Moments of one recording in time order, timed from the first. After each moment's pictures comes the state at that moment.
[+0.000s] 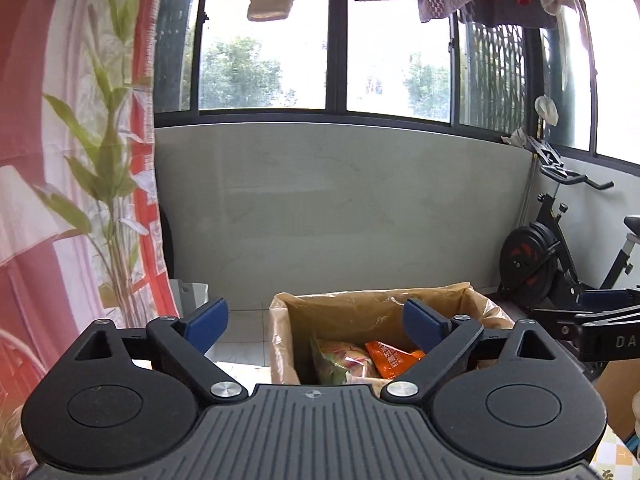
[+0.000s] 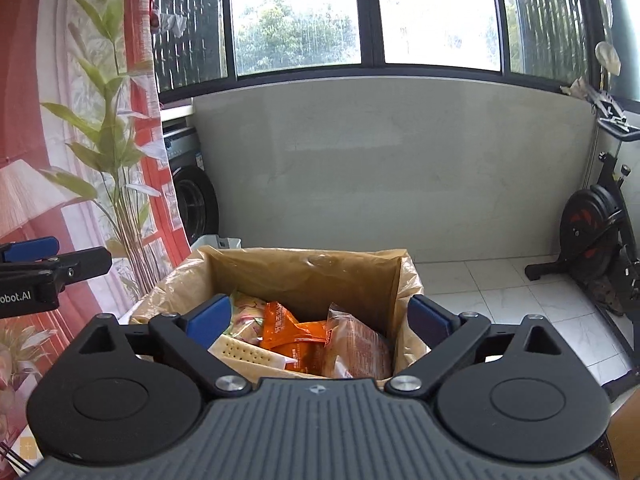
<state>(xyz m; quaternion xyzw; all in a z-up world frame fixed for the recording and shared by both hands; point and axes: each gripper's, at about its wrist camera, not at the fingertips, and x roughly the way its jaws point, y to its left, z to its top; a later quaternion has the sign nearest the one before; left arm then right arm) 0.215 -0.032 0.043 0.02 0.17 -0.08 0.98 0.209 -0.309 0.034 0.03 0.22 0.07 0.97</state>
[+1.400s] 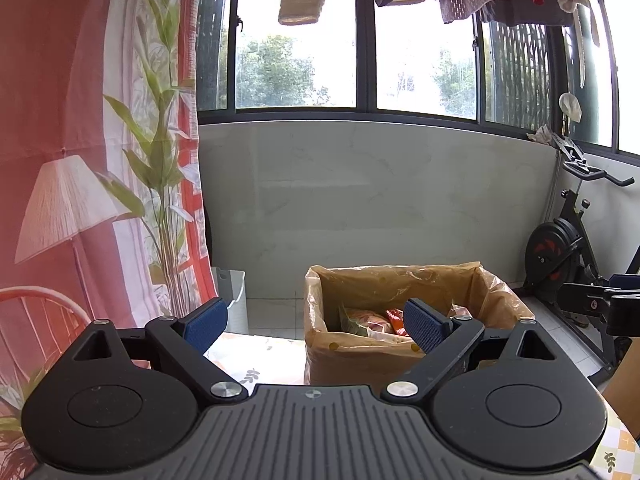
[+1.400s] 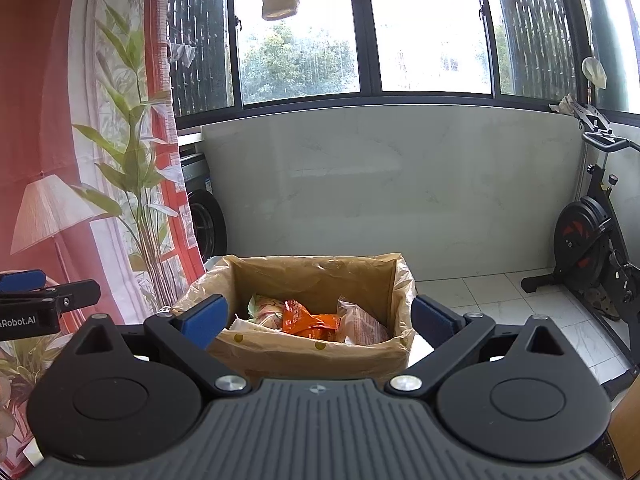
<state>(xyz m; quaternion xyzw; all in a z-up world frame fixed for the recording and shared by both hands) 0.151 -0.027 0.049 0.03 0.18 -0.03 0.98 0.141 -0.305 0.040 0.04 0.18 0.07 0.98</state>
